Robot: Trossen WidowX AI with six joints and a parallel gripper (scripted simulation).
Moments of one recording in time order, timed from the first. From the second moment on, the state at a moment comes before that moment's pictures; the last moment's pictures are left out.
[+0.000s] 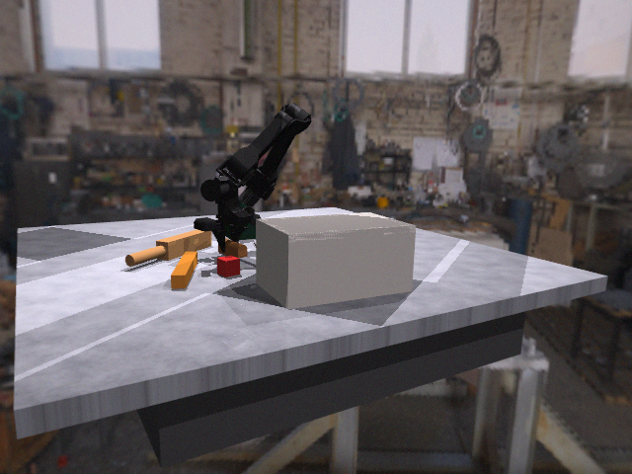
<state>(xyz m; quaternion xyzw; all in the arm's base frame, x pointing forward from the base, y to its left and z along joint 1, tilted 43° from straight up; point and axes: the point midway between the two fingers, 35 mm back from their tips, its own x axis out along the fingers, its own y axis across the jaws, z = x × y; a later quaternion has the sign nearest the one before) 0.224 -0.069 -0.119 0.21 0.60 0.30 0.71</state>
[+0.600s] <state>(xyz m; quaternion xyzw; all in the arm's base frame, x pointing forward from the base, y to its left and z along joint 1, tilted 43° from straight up) 0.246 -0.067 -0.115 0.20 0.60 0.30 0.71</state>
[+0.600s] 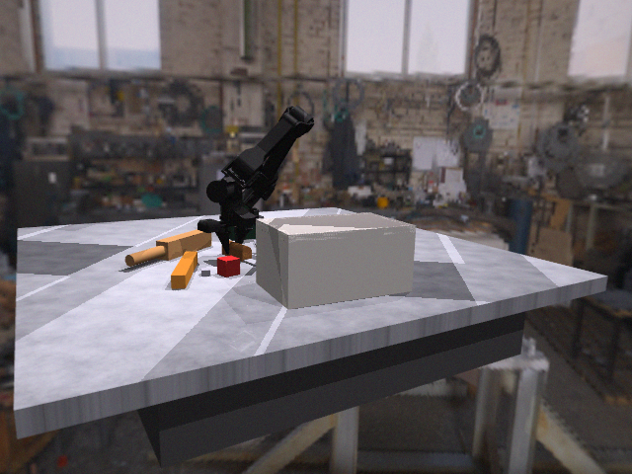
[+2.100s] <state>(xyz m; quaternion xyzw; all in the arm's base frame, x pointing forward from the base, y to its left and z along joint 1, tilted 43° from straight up) 0.311 -0.062 -0.103 0.20 0.60 0.30 0.71</state>
